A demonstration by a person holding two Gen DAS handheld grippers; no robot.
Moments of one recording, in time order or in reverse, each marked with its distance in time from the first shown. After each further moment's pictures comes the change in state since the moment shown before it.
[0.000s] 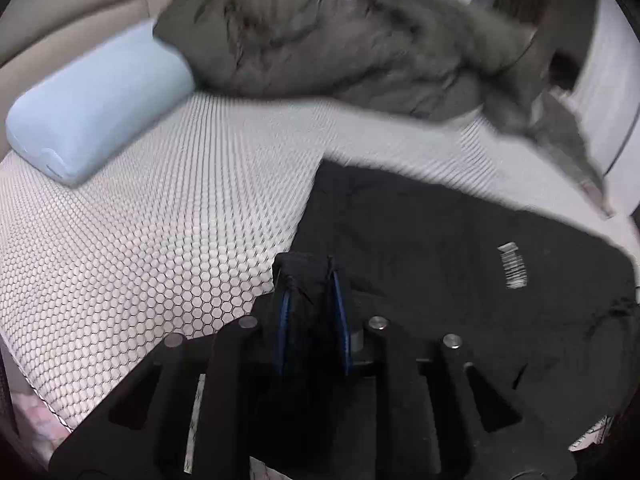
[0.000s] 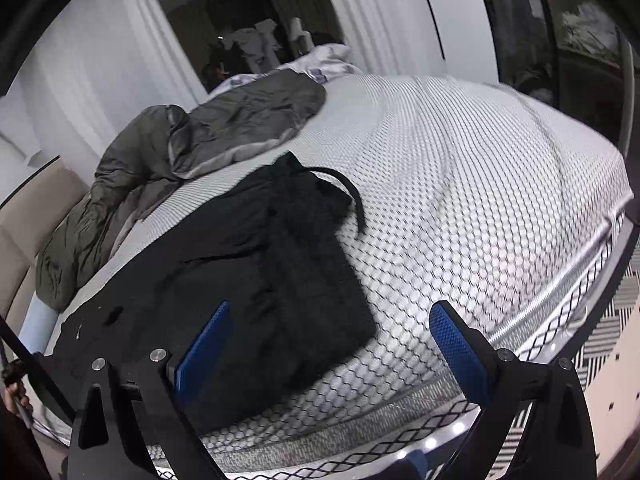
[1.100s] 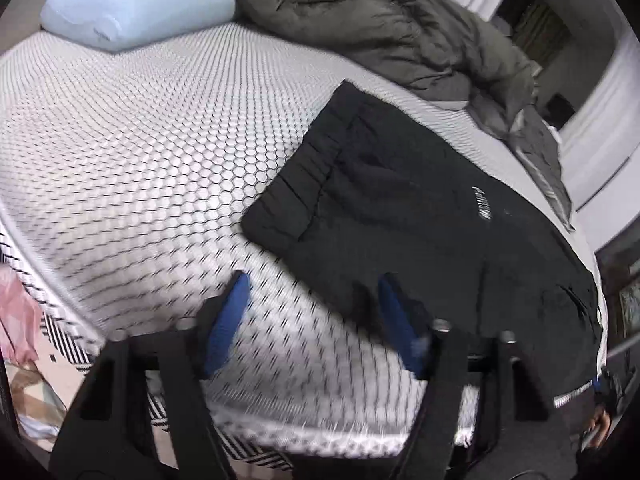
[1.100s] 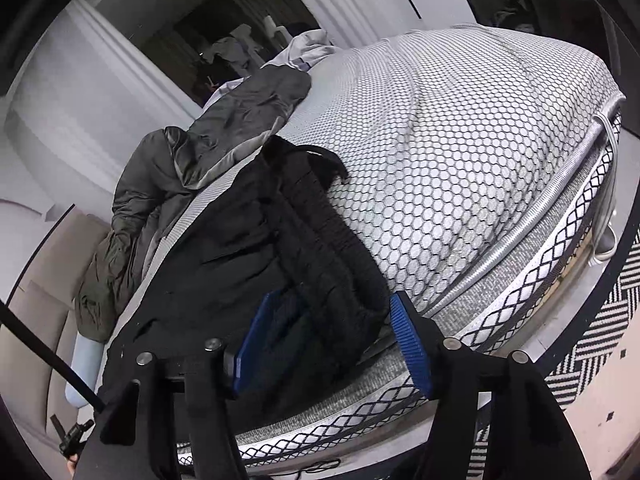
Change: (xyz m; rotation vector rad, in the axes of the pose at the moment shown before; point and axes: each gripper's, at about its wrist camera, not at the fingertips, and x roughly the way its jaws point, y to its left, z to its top) left arm -0.043 0.056 -0.127 -0.211 0.024 -0.152; right arm -0.017 -0.031 -0.030 0.194 0.053 0.129
